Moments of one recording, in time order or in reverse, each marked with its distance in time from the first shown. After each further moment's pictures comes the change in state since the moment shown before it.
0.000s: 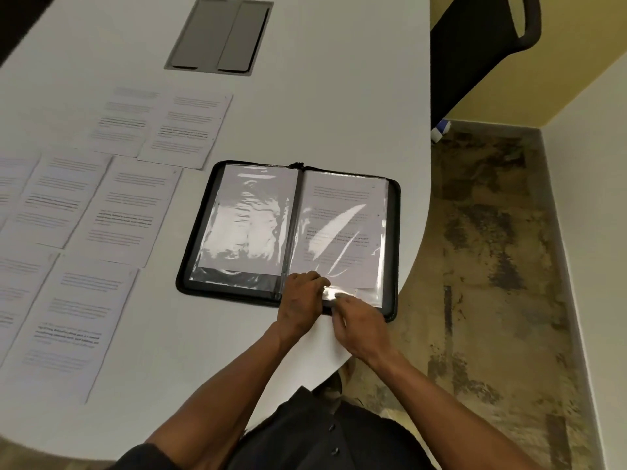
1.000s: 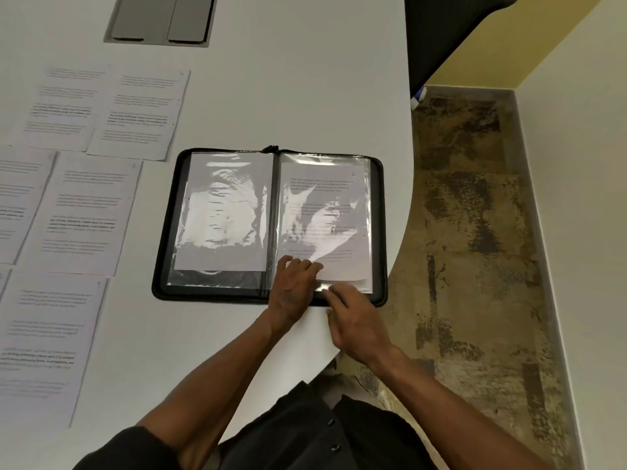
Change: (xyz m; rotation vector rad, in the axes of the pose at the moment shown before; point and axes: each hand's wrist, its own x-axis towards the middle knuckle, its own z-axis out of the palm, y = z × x) left_hand 0.019 -0.009 0.009 0.062 0.083 0.169; right_hand -0.012 0.000 -0.002 -0.196 0.136 -0.153
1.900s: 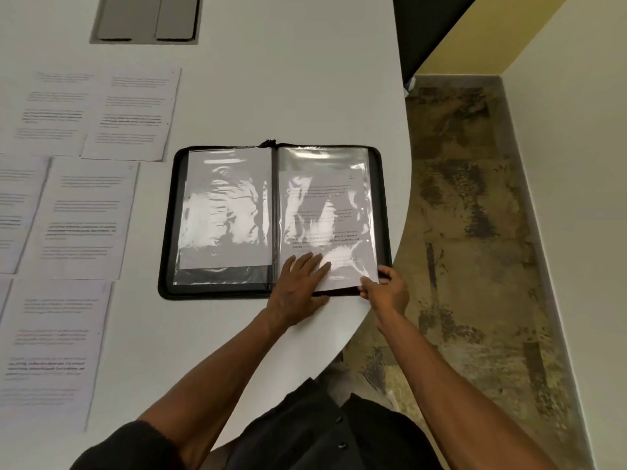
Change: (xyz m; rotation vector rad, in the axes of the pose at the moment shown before) left_hand -0.029 -0.025 0.008 0.035 -0.320 0.144; right_hand 0.021 0.016 0.000 0.884 0.282 1.350
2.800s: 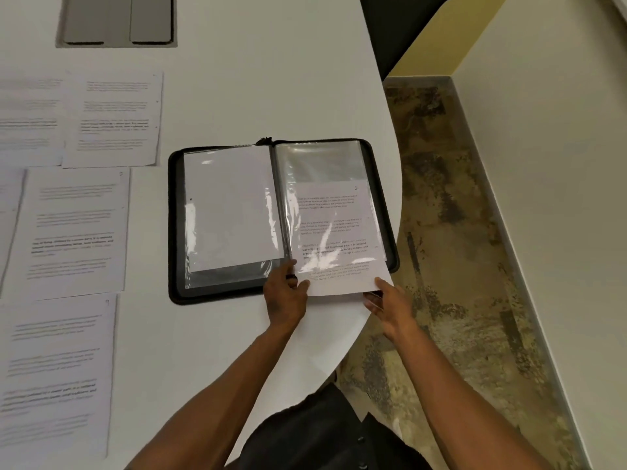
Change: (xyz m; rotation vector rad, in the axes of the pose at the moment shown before) left_hand -0.057 -0.008 -0.031 -1.053 0.283 -0.686; right_hand -0.061 0.036 0.009 0.416 -0.015 0.277
